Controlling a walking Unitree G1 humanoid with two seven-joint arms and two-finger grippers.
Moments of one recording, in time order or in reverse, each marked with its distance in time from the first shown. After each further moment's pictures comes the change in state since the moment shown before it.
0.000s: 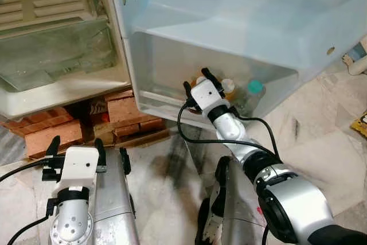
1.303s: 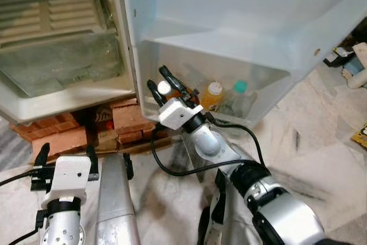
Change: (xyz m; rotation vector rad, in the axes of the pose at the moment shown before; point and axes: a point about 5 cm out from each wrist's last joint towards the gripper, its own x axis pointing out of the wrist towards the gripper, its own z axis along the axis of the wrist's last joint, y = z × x) left arm -0.022 0.012 0.001 0.031 -0.010 0.030; right arm -0.011 0.060 0.055 -0.234 -0.461 0.134
